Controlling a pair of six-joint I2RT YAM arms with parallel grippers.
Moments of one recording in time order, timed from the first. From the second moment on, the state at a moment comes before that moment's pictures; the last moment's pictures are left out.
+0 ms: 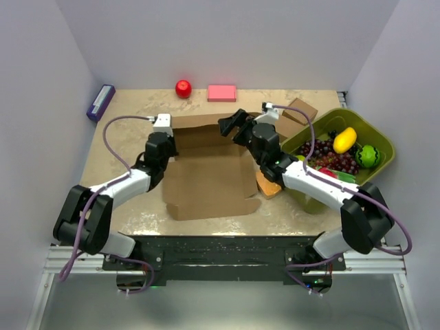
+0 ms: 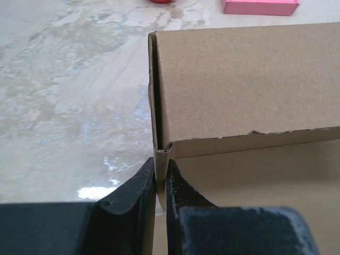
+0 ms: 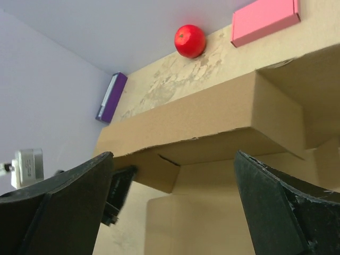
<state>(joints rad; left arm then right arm) -0.38 1.44 0.68 0.41 -0.32 -0.18 0.68 1.47 0.97 0.36 0.34 0.80</state>
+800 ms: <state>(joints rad) -0.20 1.42 0.73 0.25 -0.08 -0.14 0.41 1.55 0.97 0.23 0.09 0.38</state>
